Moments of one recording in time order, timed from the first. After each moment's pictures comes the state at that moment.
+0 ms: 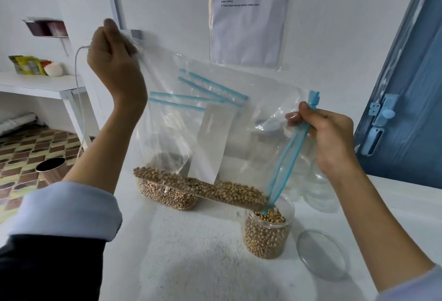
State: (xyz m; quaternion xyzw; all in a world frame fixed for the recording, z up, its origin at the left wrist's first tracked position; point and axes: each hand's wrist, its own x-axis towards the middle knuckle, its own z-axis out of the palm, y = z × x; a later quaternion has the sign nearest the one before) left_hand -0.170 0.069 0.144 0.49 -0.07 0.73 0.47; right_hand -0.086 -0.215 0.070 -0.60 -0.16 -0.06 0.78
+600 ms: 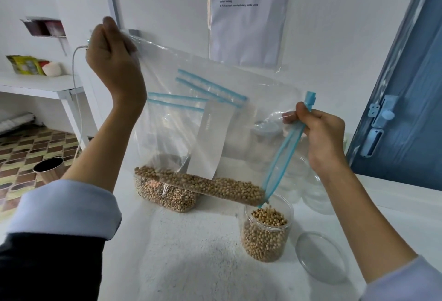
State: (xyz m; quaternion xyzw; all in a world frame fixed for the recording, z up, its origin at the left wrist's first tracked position) left_hand -0.164 0.068 0.146 0.49 -0.05 0.74 0.45; right_hand -0.074 -0.203 0.066 -0.60 -0.14 -0.07 0.79
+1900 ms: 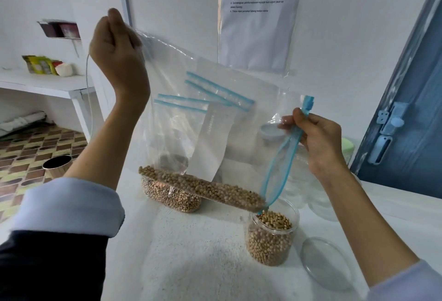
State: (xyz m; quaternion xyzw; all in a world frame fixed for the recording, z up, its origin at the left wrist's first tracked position) left_hand -0.178 0.071 0.156 0.49 -0.07 0.74 0.45; right_hand -0.081 -0.194 0.068 -0.57 -0.17 -0.04 0.80
